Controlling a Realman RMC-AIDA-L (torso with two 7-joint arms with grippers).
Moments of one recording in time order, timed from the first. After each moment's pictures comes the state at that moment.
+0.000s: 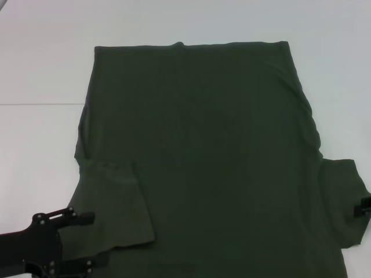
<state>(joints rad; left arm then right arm) -0.33 -2.14 0.50 0.91 2.15 1.80 -1.15 0.57 2.01 -0.57 -0.96 -2.71 -1.51 2.79</state>
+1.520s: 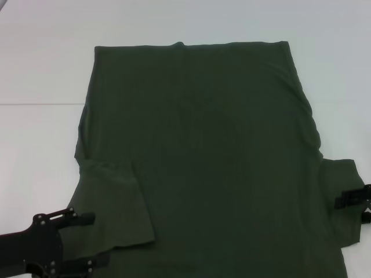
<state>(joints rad) -0.33 -2.14 0.50 0.91 2.15 1.79 -1.16 0.60 2.03 -0.57 -0.86 -2.67 -1.37 2.76</state>
